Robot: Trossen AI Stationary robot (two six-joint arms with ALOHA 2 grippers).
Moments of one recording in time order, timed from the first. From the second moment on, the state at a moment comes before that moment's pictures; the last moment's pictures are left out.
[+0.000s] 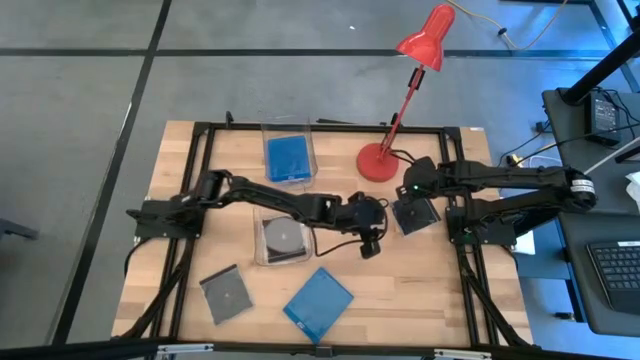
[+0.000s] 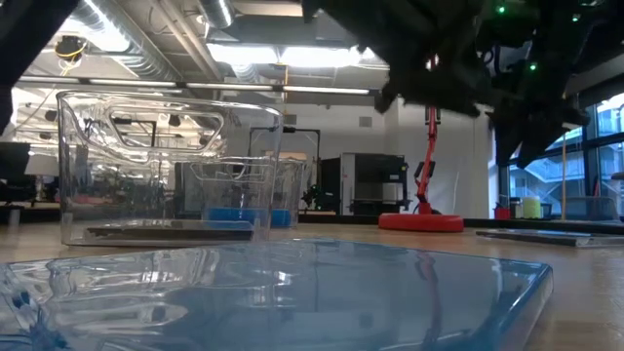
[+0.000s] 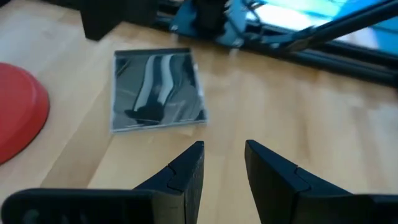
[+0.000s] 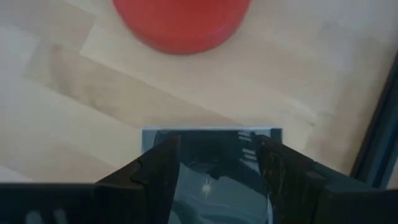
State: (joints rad) left arm -0.10 2.18 1.79 -0.21 -0.19 -0.31; right arm -0.17 1.04 0.73 -0.98 0.35 0.97
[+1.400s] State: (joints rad) left arm -0.09 2.23 1.79 -0.19 -0.14 -0.41; right arm -0.29 1.04 0.51 -0.88 0.52 1.81
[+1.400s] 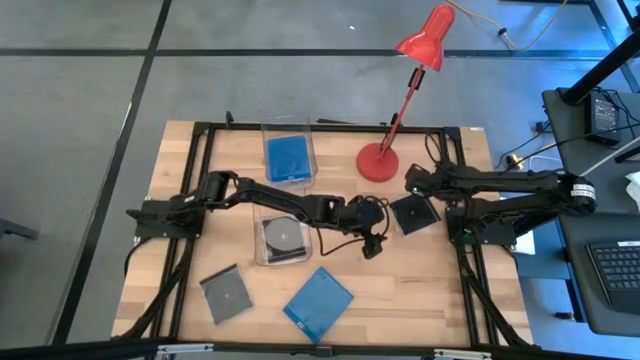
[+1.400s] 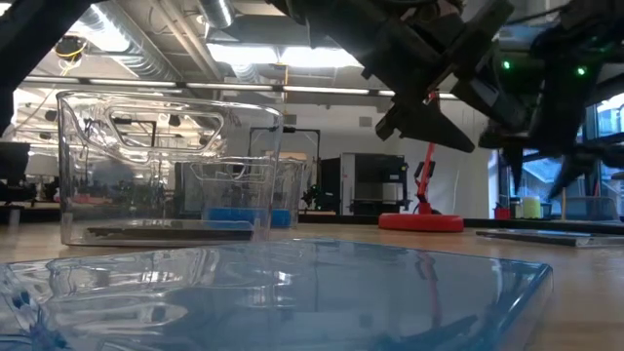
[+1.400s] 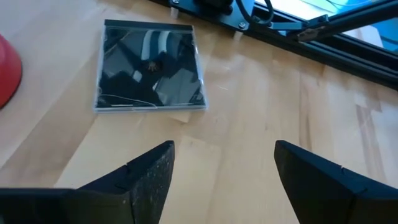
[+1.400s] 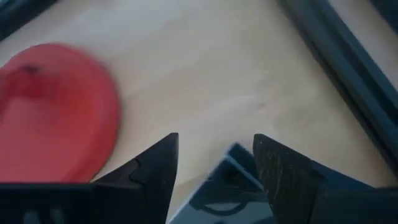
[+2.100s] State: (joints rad) left arm -0.10 2.23 1.79 -0.43 -0.21 -0.45; right arm -0.30 1.05 0.35 -0.68 0.37 1.91
